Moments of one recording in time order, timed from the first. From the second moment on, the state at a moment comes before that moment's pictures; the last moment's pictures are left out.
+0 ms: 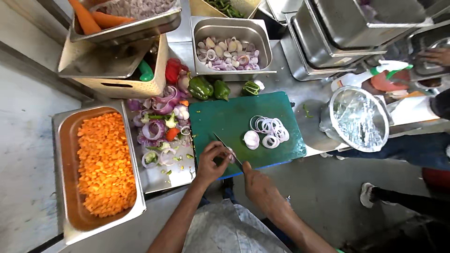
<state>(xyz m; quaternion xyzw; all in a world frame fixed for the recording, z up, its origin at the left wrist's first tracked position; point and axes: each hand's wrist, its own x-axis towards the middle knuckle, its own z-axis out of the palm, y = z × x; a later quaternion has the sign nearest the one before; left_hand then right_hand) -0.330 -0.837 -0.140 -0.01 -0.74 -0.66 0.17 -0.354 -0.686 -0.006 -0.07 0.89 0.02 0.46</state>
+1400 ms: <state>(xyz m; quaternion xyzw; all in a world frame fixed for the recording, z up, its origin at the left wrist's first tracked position) -0.410 -0.710 -0.040 0.22 -0.71 -0.67 0.06 -0.487 -0.547 -0.047 -0.09 0.70 -0.67 0.21</state>
